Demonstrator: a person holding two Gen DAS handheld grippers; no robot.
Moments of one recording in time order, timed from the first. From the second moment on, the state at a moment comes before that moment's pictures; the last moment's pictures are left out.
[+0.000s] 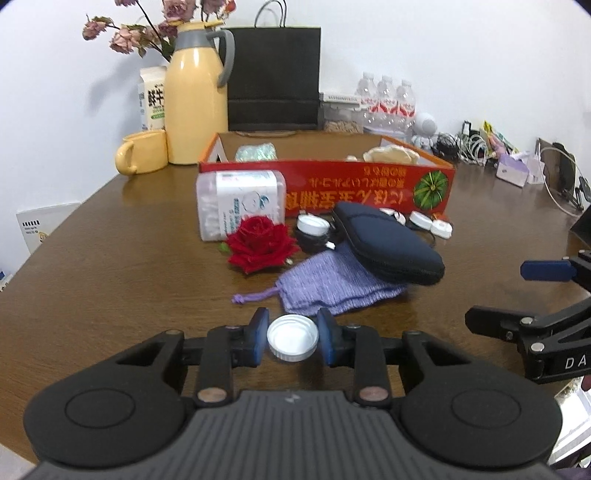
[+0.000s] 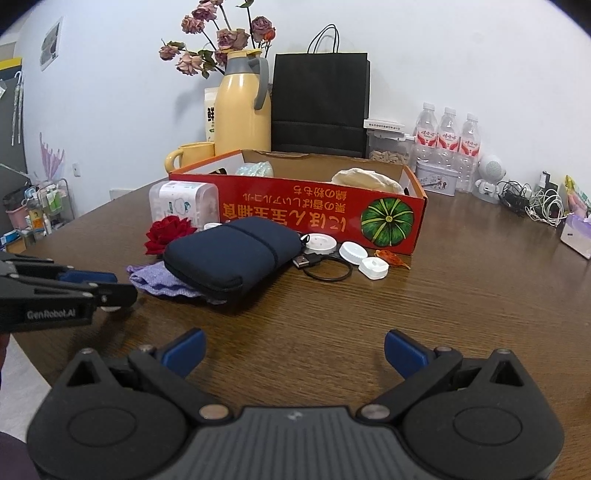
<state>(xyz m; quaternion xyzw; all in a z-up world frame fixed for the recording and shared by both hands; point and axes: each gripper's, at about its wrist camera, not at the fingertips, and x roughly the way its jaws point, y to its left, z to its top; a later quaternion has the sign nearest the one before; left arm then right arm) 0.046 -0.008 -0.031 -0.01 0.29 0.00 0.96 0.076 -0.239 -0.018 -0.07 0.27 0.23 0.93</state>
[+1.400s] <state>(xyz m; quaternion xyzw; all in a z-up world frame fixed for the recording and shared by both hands) 0.037 0.047 -0.015 -0.04 0.27 0.05 0.96 0.183 -0.163 0.002 0.03 0.40 0.21 0.89</state>
